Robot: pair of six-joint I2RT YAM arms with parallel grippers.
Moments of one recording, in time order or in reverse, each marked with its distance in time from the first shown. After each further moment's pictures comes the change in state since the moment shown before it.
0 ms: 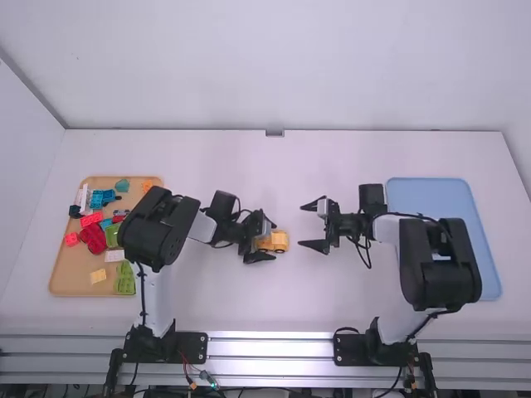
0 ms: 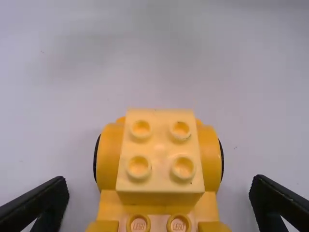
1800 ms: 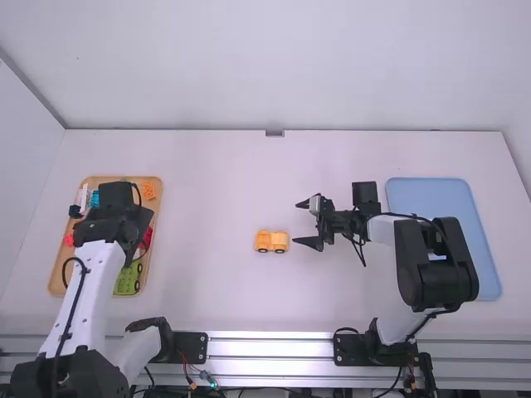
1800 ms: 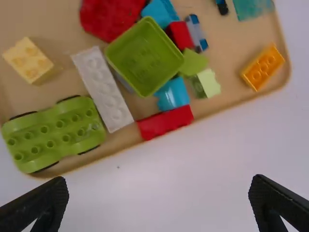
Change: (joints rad) left arm 0.525 -0.989 0.034 -1.132 -1.309 -1.974; right arm 0.051 0.000 0.000 0.110 0.081 0.127
